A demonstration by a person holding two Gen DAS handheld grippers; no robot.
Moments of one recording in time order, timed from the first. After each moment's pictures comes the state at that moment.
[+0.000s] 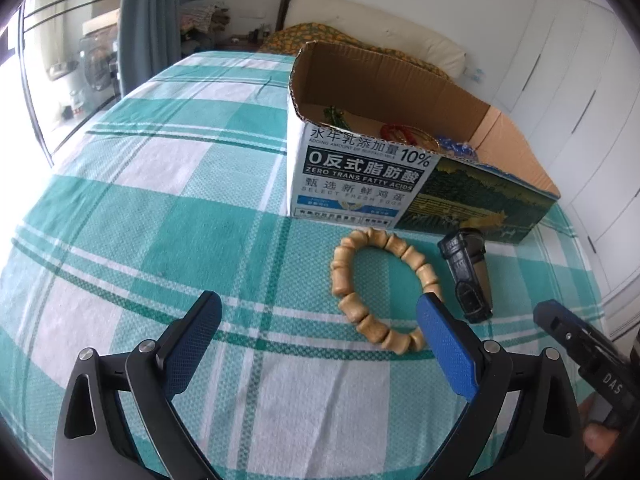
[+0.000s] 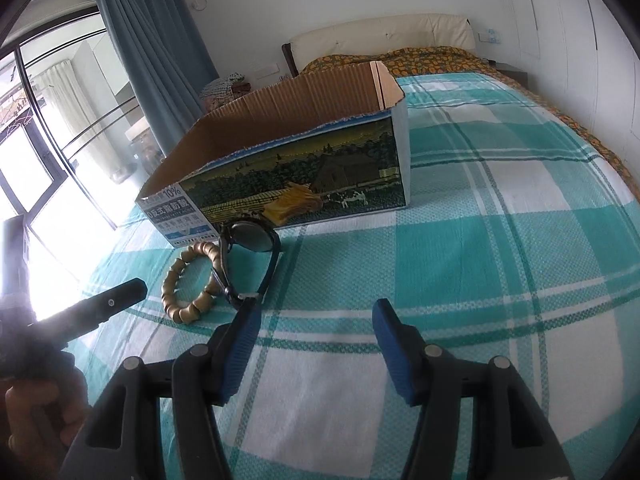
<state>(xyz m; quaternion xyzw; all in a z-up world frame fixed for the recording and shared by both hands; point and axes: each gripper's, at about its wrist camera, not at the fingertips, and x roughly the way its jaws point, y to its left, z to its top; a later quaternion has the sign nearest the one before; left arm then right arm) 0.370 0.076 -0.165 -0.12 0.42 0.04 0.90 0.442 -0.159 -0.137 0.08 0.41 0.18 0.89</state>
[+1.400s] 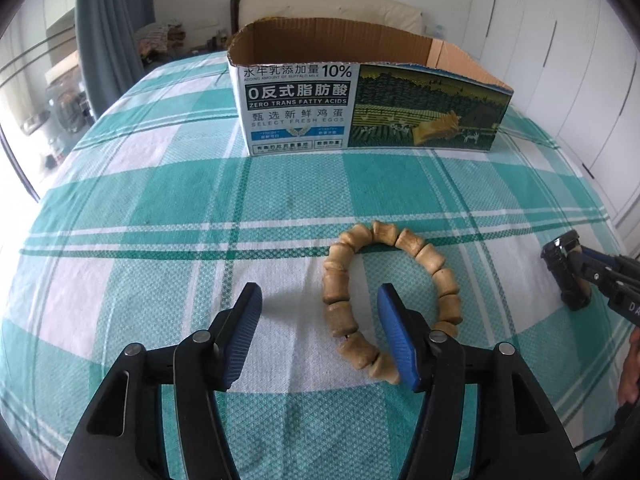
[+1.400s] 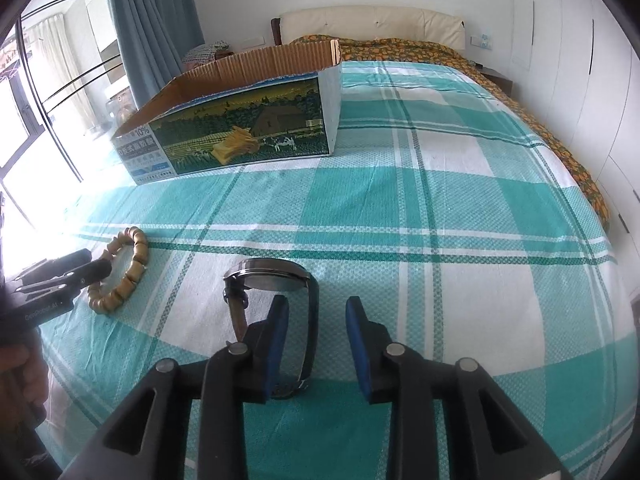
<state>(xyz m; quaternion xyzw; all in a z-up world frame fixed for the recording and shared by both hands) 0.312 0.040 -0.178 -0.02 0.44 -0.01 0.90 0.380 -0.206 -0.146 -0.01 0.45 0.13 0.89</state>
